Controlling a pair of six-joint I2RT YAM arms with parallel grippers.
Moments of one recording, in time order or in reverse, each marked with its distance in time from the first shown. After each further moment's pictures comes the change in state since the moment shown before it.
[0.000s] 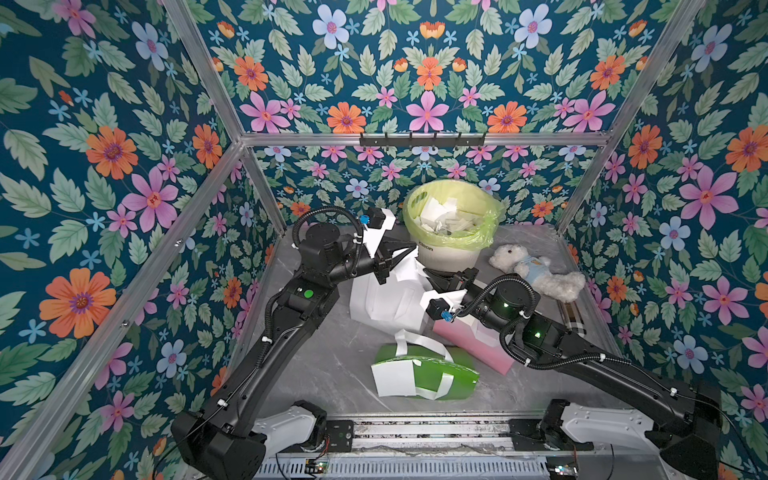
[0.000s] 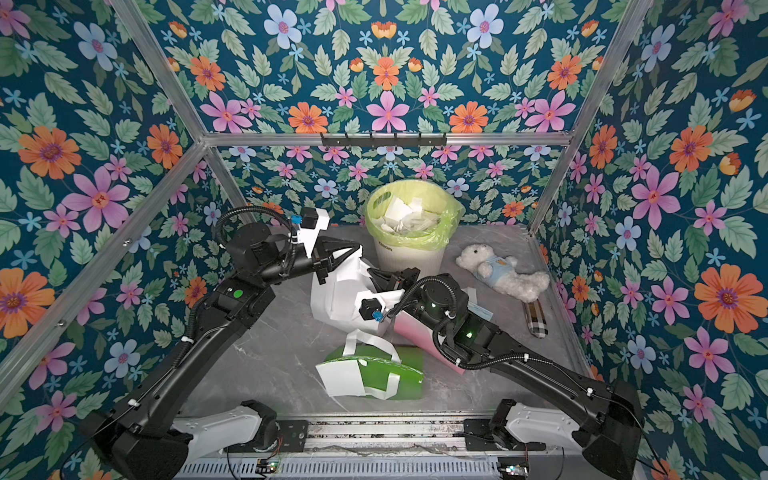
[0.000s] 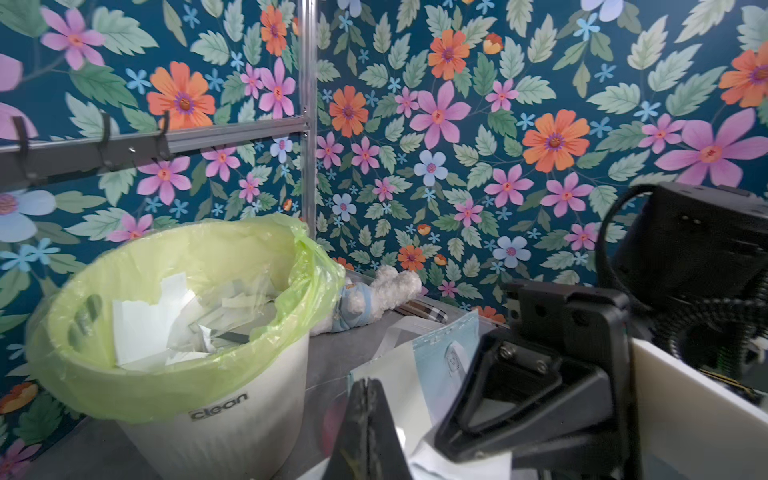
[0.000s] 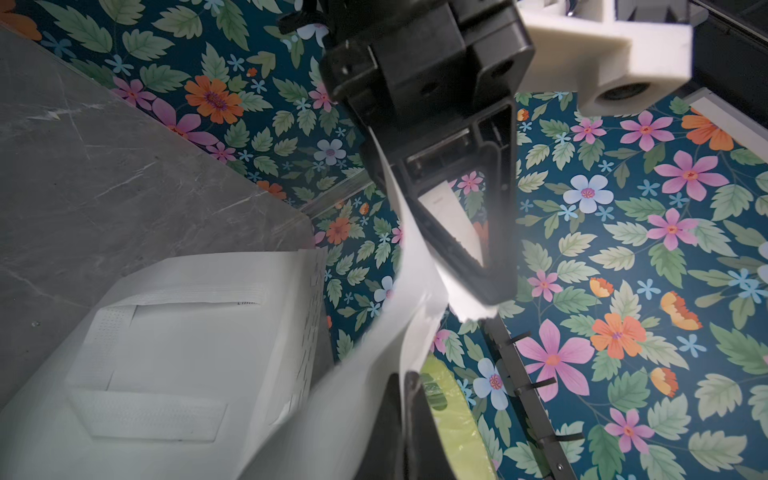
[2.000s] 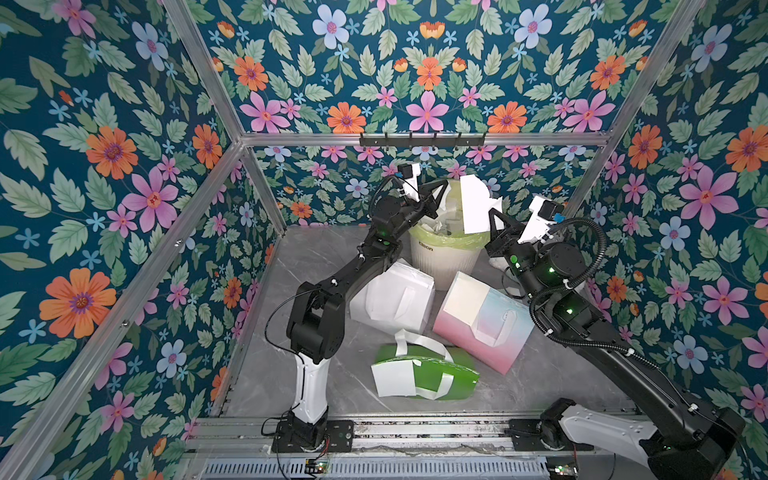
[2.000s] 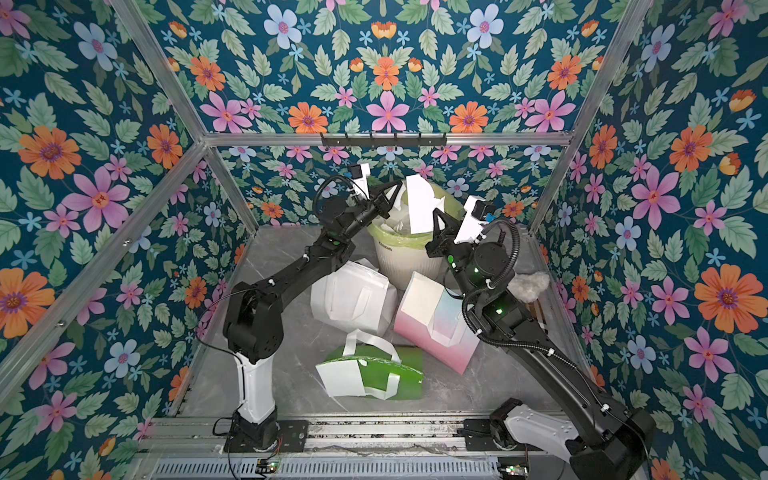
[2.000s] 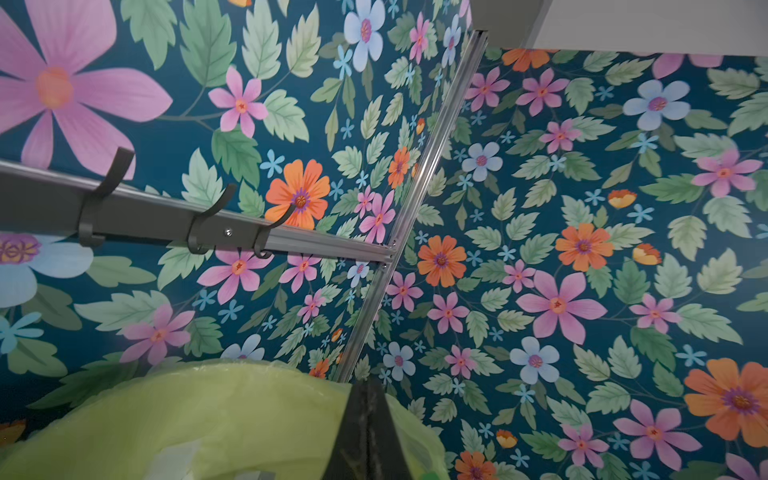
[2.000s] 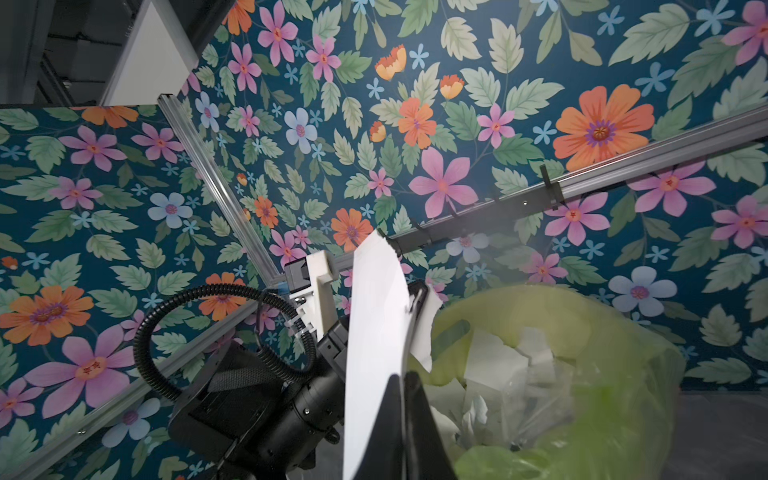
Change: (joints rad) left arm -0.085 0.886 0.537 0.712 -0.346 -0.471; right arm -0.354 -0.024 0.140 0.014 0.226 1.455
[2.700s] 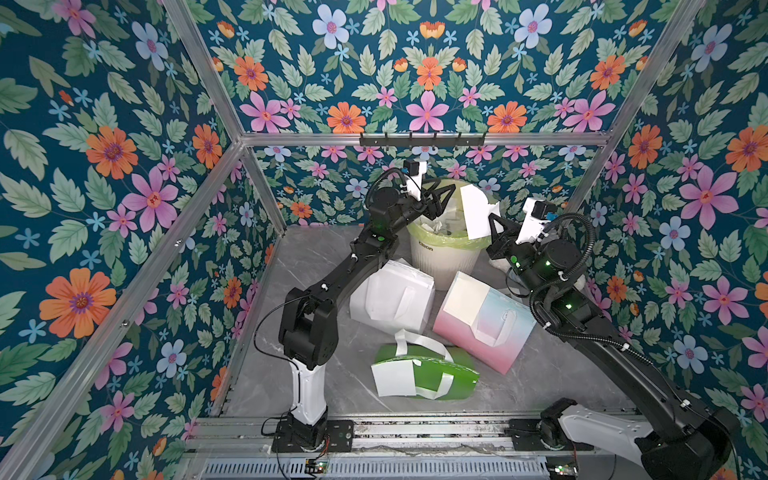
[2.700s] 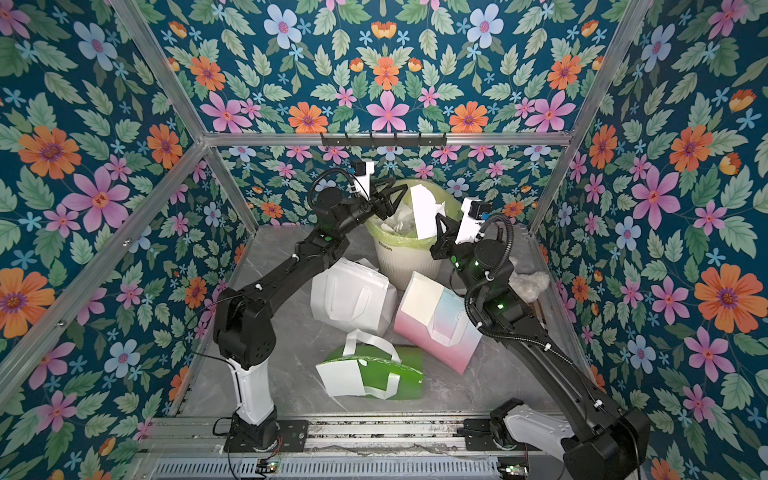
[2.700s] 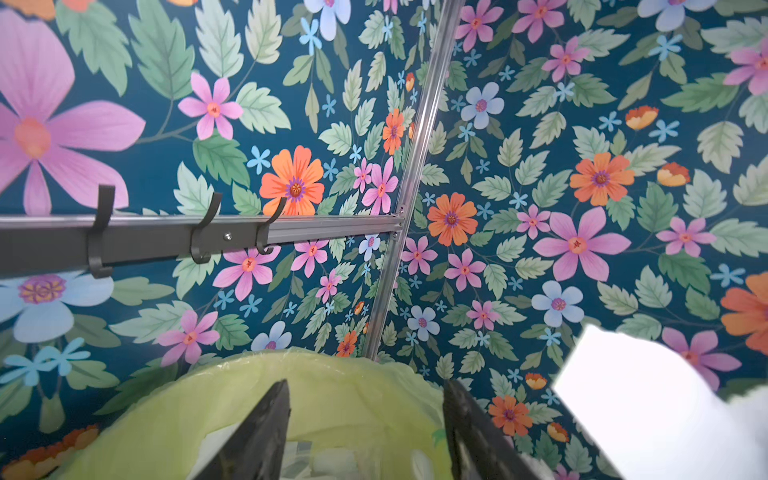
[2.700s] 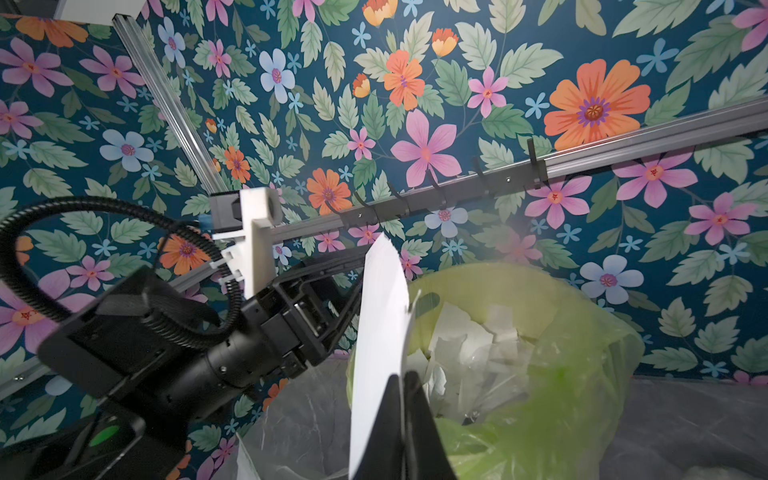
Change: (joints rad) left arm 0.000 -0.171 -0.073 -0.183 0.062 0.265; right arm -0.066 0.014 -0.019 -0.043 -0.122 -0.106
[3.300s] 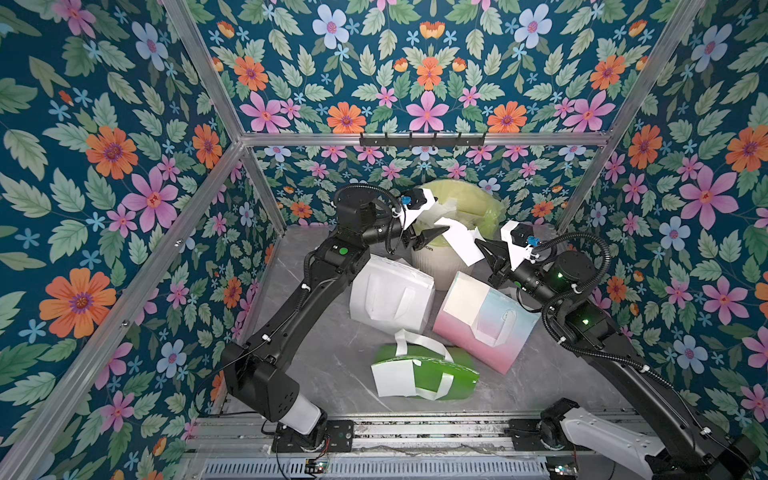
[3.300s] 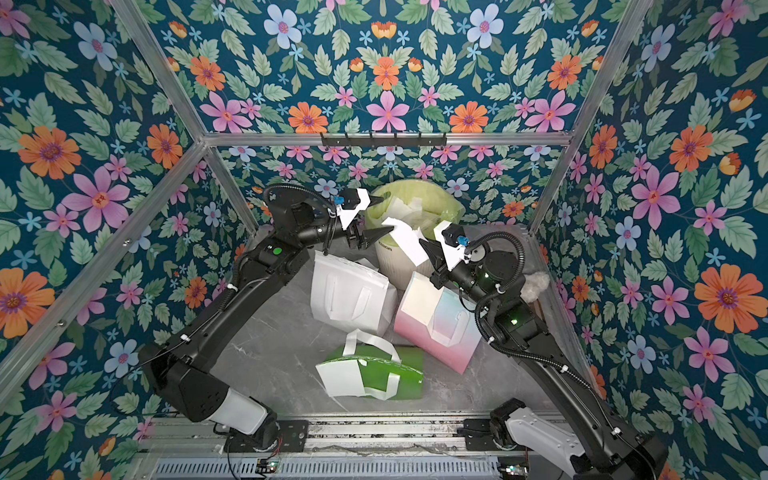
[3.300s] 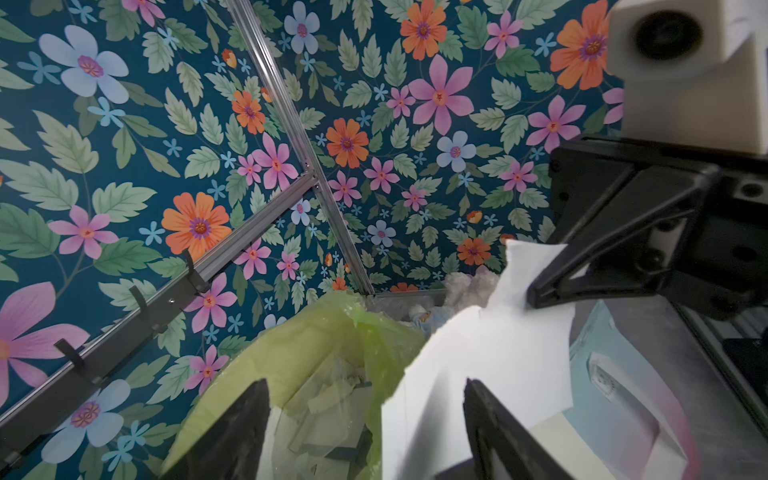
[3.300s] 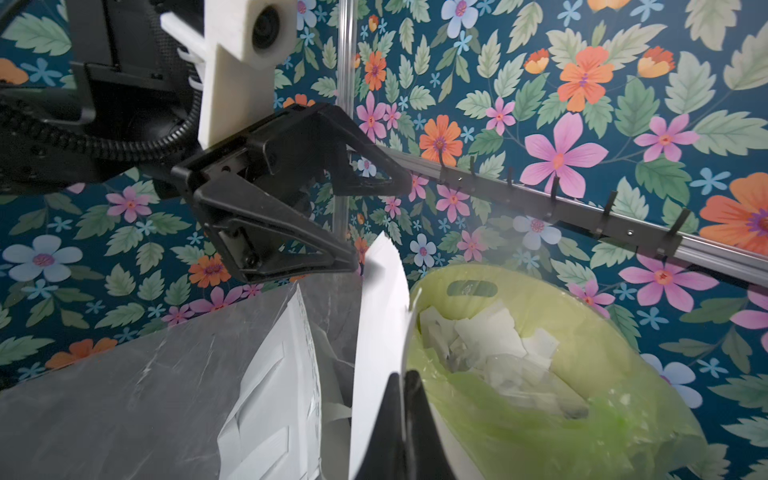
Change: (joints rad) left arm -0.002 -0.349 -0.093 -0.539 0.329 0.661; right arm 0.000 -0.119 -0.046 -0.139 -0.392 -0.435
